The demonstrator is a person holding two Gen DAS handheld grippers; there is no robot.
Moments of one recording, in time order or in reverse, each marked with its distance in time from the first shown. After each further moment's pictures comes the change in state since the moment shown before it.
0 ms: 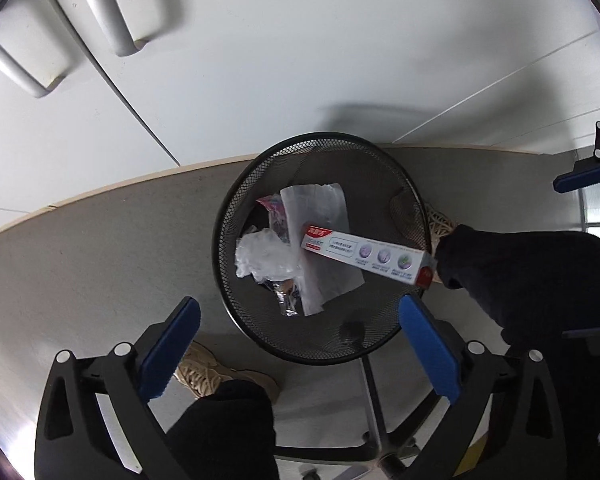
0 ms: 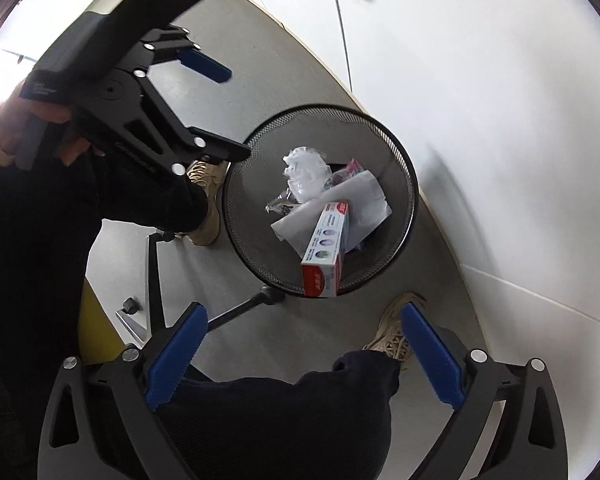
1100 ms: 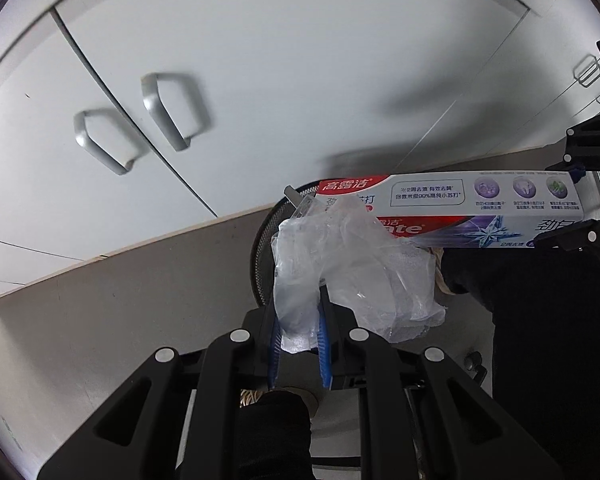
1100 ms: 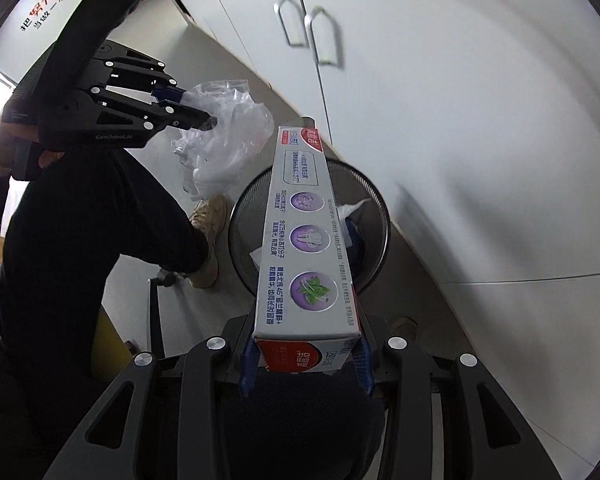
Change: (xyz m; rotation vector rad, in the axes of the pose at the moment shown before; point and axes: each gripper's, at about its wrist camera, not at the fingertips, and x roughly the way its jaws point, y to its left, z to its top) left arm -0.075 -0.033 -0.023 0.139 -0.144 0.150; right arm -0.057 0.018 -0.019 0.058 -0.207 -0.025
